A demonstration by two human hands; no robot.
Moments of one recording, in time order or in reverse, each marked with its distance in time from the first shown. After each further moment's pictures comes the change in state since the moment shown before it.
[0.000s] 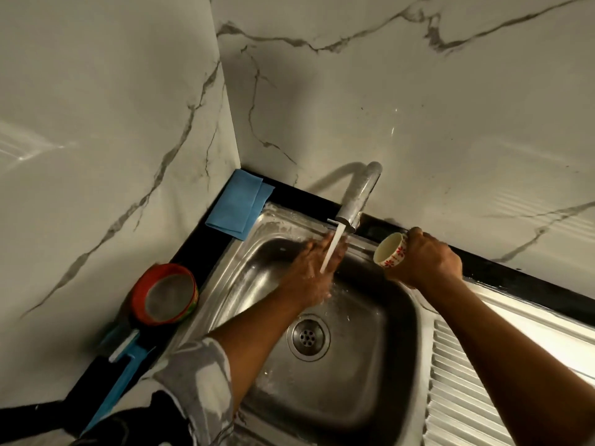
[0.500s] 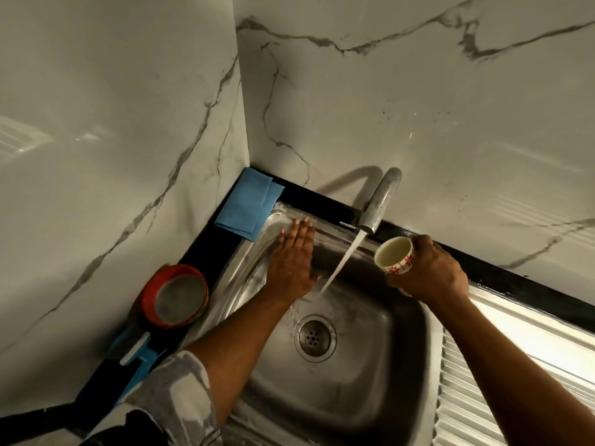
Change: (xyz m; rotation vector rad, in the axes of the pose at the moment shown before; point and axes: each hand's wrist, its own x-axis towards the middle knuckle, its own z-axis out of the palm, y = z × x) left_hand -0.018 -0.046 -0.012 -0.073 -0.051 -0.376; right_hand -0.010 -0.011 0.011 0.162 0.067 -0.012
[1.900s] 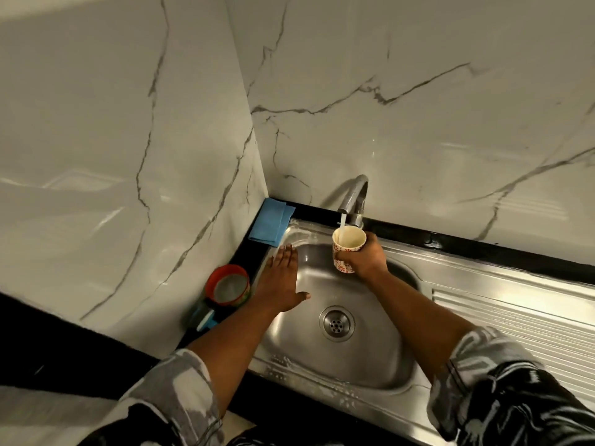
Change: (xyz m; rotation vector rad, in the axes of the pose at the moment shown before) left_hand -0.128 -0.007 -0.111 0.133 -0.214 -0.020; right_hand -0.073 -0.069 0.031 0.972 0.020 0.094
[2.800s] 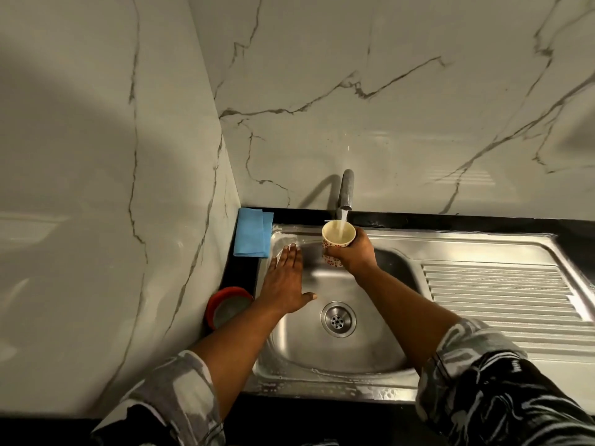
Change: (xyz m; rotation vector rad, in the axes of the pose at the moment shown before) left_hand 0.035 -0.040 0.005 -0.055 0.042 0.294; right_hand -0.021 -0.018 0.055 0.129 0.241 0.073
